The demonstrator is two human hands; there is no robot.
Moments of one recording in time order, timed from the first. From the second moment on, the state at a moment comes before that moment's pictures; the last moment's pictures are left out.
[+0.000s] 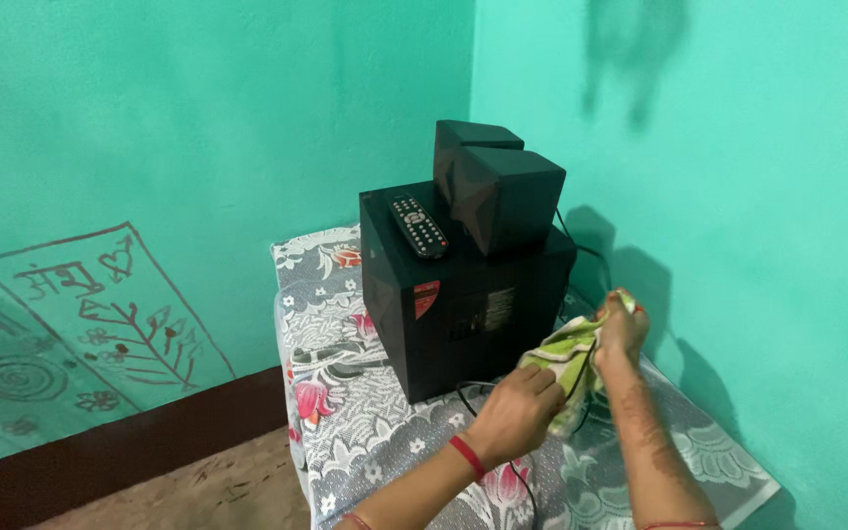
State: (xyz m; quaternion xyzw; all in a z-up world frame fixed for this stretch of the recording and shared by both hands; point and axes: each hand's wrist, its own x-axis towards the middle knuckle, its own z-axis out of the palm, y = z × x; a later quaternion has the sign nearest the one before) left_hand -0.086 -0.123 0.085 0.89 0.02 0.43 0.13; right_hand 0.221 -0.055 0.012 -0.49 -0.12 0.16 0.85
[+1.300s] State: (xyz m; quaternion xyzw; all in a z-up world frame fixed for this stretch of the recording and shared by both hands) left_hand -0.030 -0.089 0.077 0.84 0.24 0.21 0.44; right_hand 0.182 -0.064 -0.003 -0.58 -0.32 0.12 0.74
